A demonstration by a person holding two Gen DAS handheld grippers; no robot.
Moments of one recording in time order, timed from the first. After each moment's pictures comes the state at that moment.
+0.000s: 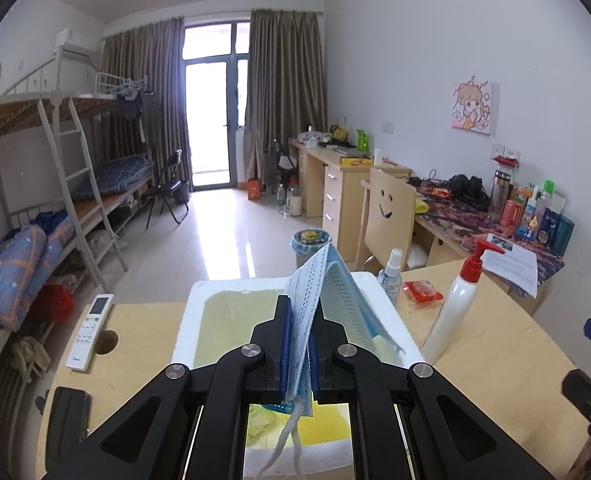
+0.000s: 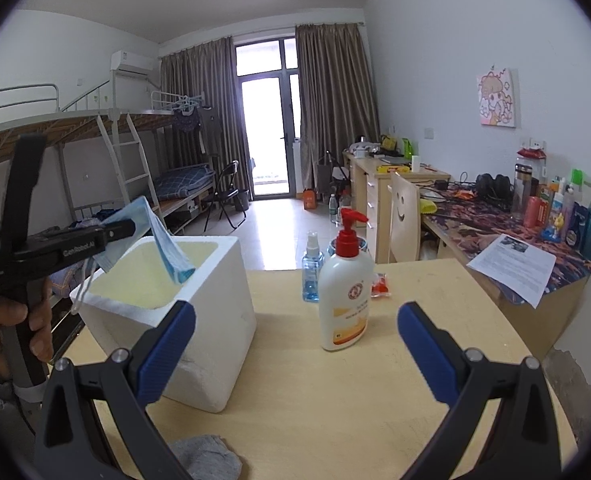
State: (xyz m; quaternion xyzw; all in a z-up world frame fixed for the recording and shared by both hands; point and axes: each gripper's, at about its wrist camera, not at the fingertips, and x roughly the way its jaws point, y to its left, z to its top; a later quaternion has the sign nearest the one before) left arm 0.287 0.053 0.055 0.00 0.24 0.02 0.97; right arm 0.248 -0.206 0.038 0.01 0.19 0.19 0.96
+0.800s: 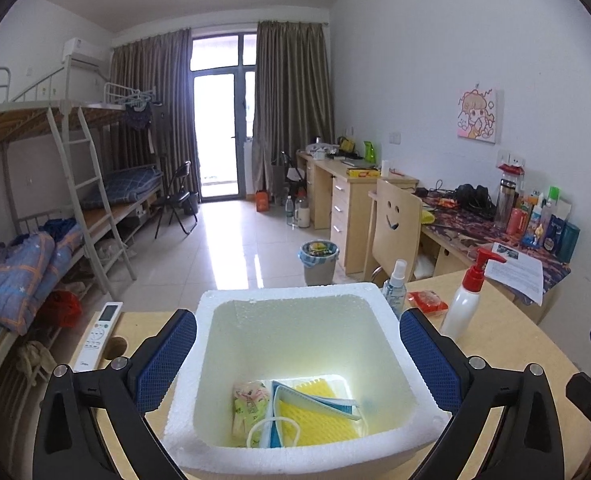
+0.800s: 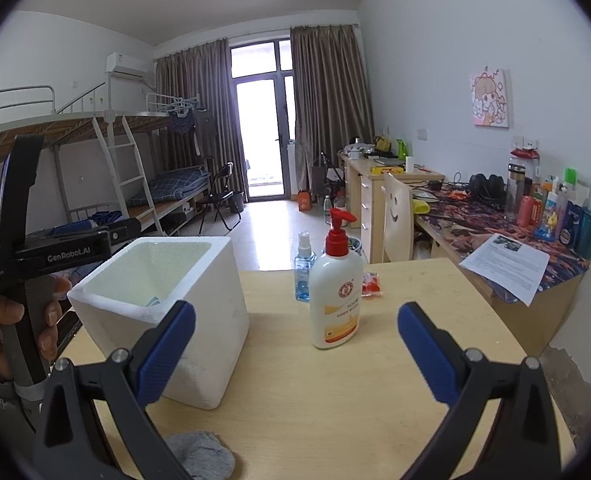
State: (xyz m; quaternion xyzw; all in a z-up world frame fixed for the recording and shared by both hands) left arm 0.277 0.052 0.063 0.00 0.21 0.04 0.98; right arm 0.243 -0.210 0.041 0.01 0.18 0.18 0.97
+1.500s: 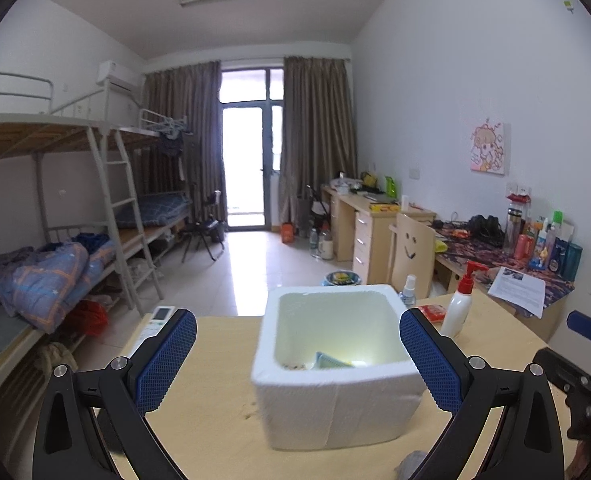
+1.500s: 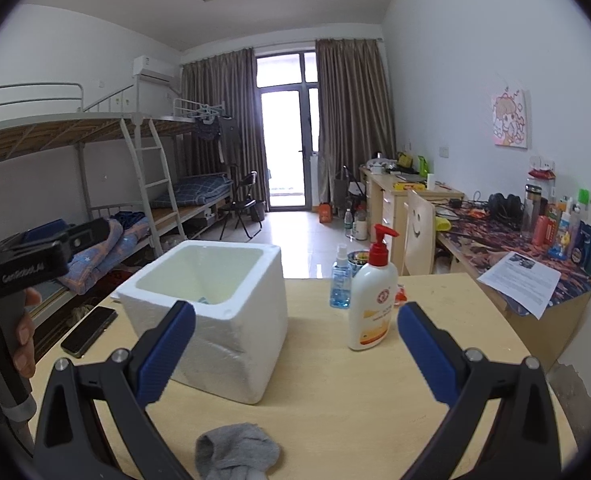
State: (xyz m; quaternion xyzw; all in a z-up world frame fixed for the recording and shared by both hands) left arm 0.170 0.061 0.075 0.00 0.14 0.09 0.99; right arm 0.200 -0.187 0.054 0.00 0.16 0.22 0.96
